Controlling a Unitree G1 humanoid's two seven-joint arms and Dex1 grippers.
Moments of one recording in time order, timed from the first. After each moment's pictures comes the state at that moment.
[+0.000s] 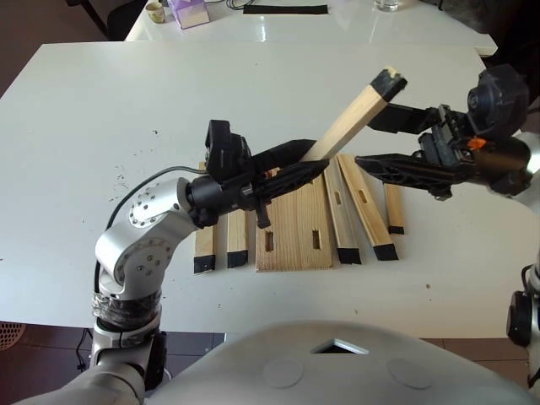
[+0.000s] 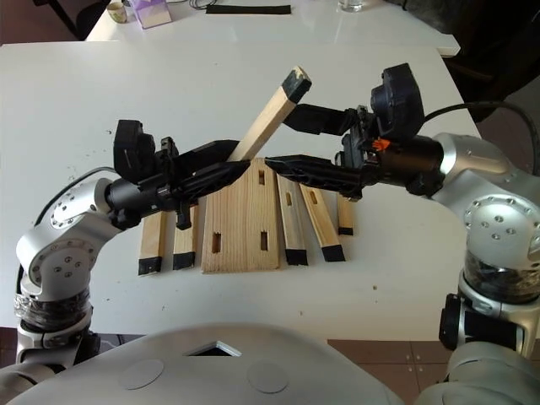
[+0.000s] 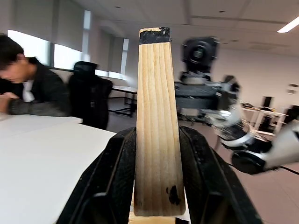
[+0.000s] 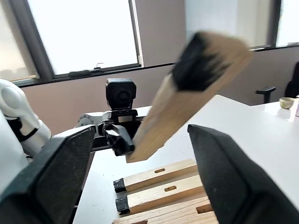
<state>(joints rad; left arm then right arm) -0.11 0.41 0.02 -0.64 -0.95 0.63 -0.80 -0.32 -0.72 -0.22 -0.49 1.21 0.88 0.91</state>
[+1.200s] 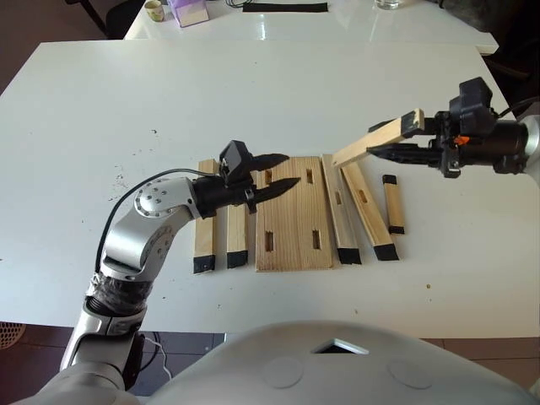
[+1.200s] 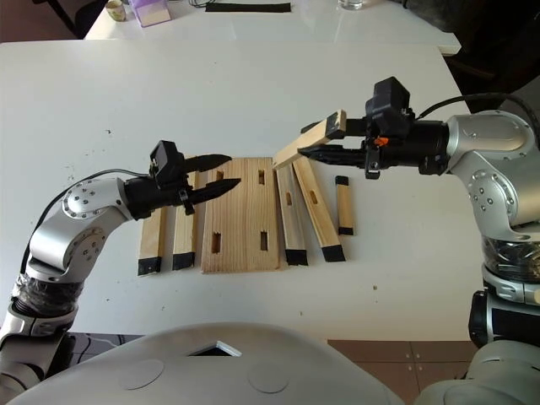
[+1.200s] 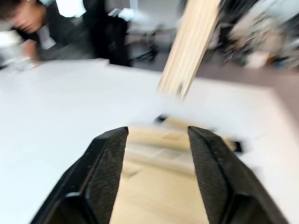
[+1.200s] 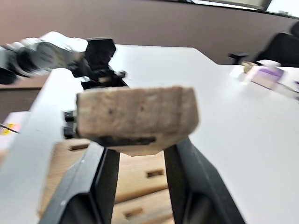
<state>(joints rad) -0.11 0.54 -0.14 -0.32 -0.44 0.37 -0.80 -0.36 -0.89 -0.04 -0.24 0.62 0.49 1.19</state>
